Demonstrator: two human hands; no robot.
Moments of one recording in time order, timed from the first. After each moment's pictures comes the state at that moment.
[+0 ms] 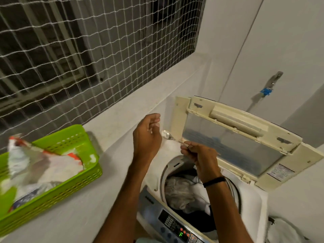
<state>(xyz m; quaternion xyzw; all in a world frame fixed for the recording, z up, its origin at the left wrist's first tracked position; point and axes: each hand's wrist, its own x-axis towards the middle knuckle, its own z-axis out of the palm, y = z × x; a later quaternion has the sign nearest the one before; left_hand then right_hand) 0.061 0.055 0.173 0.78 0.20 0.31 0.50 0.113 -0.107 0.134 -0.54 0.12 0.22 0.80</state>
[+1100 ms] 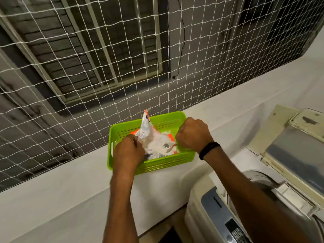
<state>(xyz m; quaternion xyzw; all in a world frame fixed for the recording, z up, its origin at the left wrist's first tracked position) -0.185 0.228 0.190 0.77 0.55 0.19 0.26 -0.022 0.135 0.227 -0.88 -0.40 0.13 0.22</state>
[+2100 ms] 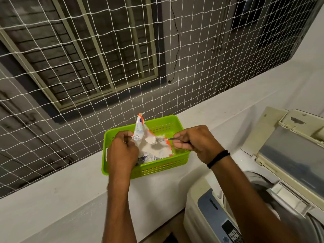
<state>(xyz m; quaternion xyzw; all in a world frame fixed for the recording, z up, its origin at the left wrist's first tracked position) -0.177 0.220 0.202 0.70 0.55 0.32 0.31 -0.006 0.107 0.221 -0.62 -0.14 0.44 0.63</state>
